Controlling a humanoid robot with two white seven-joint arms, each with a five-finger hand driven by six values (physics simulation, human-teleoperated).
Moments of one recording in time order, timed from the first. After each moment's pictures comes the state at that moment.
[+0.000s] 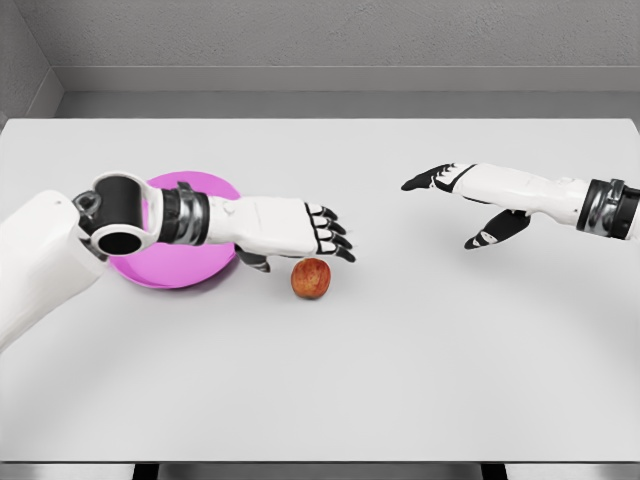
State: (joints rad) left arm -0.79 0.54 -0.87 -1.52 -0.54 -0.61 -0.61; right arm -0.59 -0.74 0.56 -1.34 0.09 -0.61 0.61
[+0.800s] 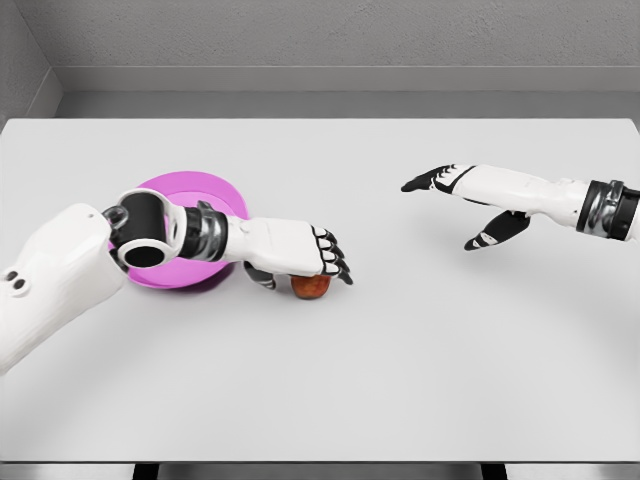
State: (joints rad) left arm -0.79 0.49 -0.93 -1.45 -0.60 -0.61 -0.61; right arm -0.59 -0.74 0.56 -1.34 0.09 -0.61 0.61
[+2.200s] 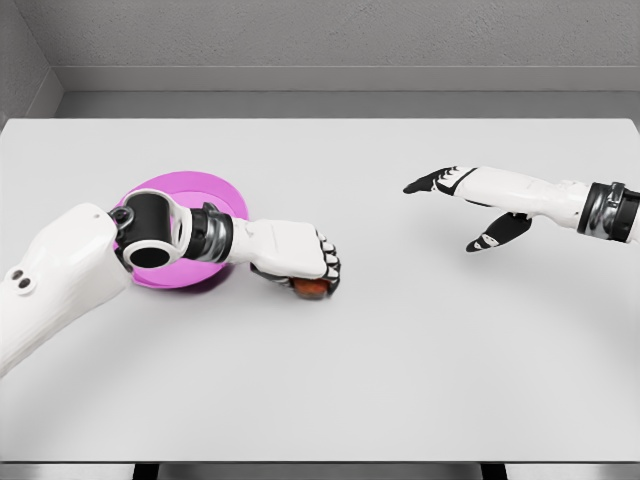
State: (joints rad) left arm -0.80 0.48 -0.95 -1.46 -0.60 -0.61 -0.61; right arm -0.59 -0.74 0.56 -1.33 0.09 -0.61 0.61
